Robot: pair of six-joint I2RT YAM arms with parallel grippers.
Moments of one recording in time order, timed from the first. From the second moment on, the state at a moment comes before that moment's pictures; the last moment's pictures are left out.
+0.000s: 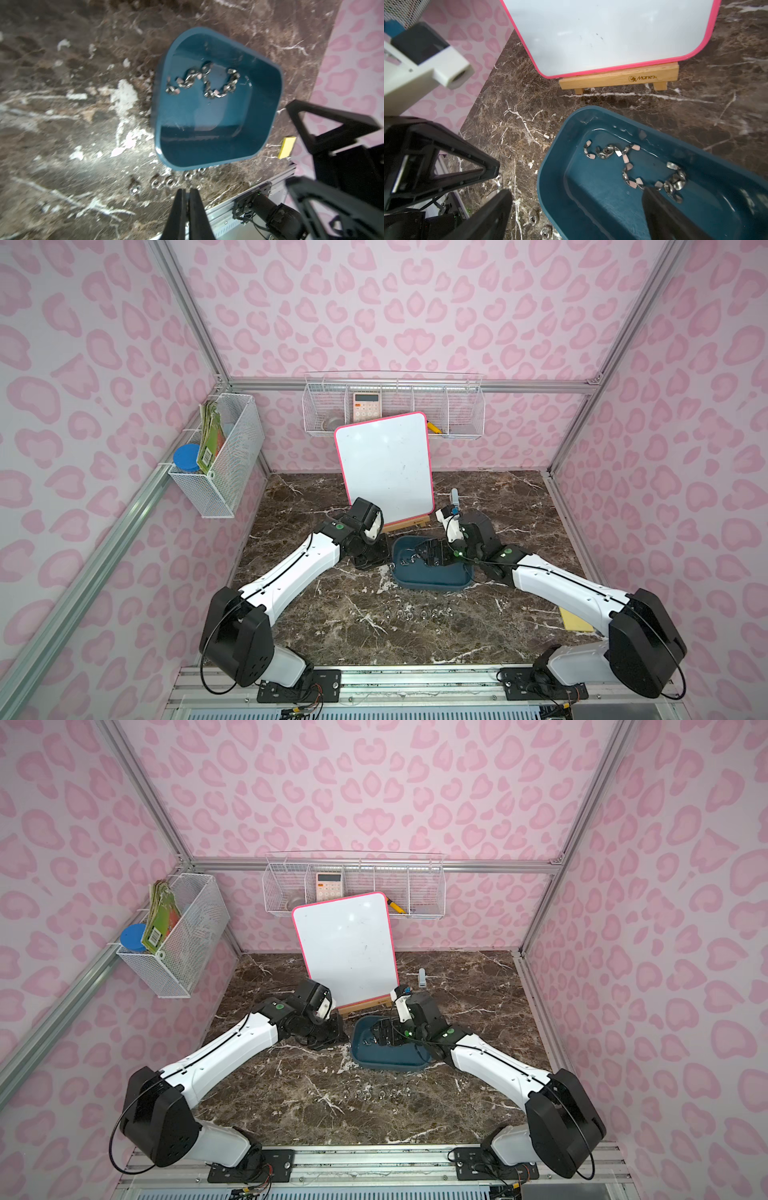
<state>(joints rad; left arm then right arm) -0.51 1.45 1.15 -0.81 0.32 -0.73 0.69 1.39 0.89 -0.12 -0.22 0.43</state>
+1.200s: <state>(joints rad) -0.66 1.66 0.97 -0.86 0.17 -0.78 0.71 1.45 0.92 -0.16 -0.21 0.39</state>
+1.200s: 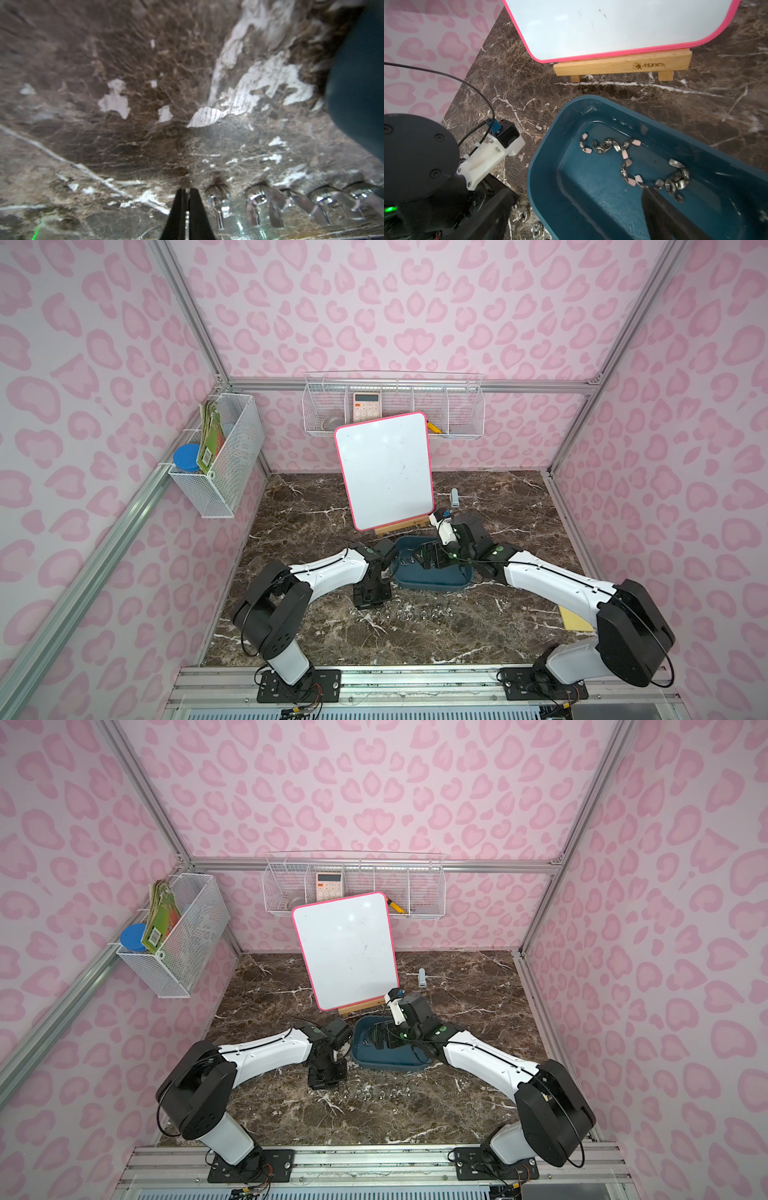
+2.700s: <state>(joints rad) -0.67 2.15 1.79 -0.91 0.09 -0.55 0.59 1.01 0.69 -0.28 0.04 0.47</state>
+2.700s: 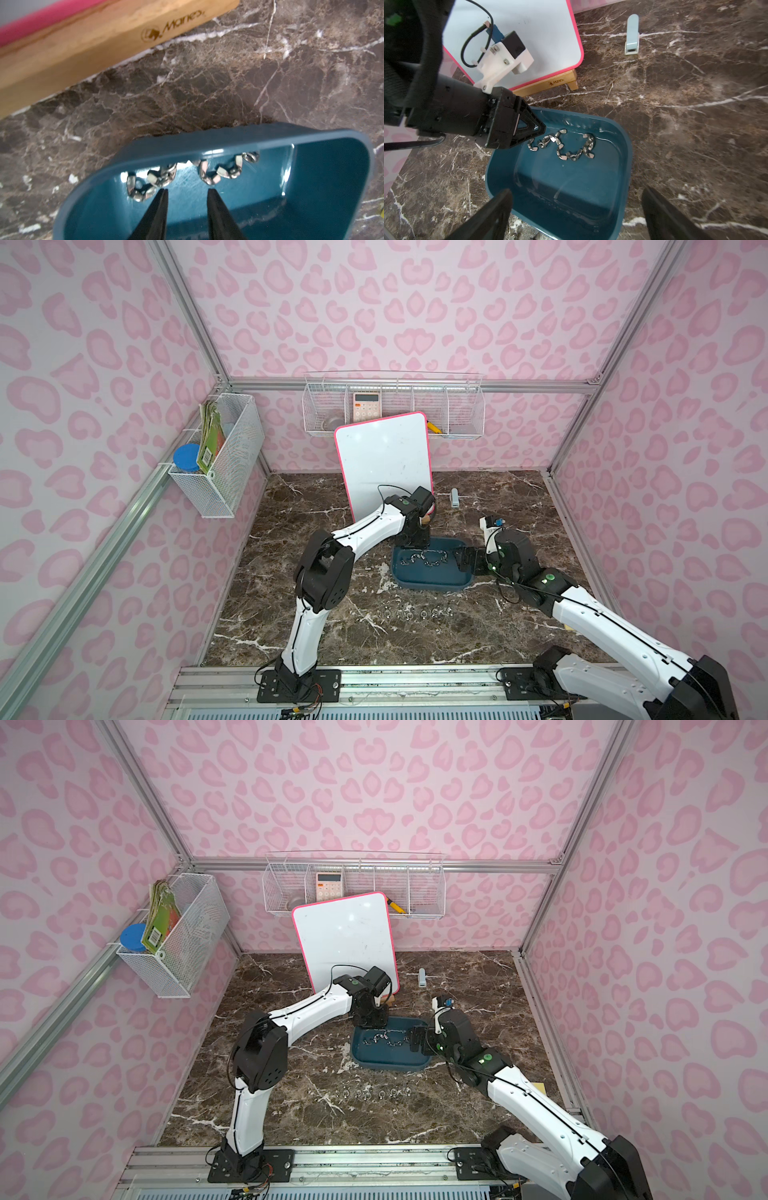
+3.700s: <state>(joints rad) -0.68 2.27 1.81 -0.84 0.06 -0.47 0.55 0.95 0.68 -0.36 0.06 0.48</state>
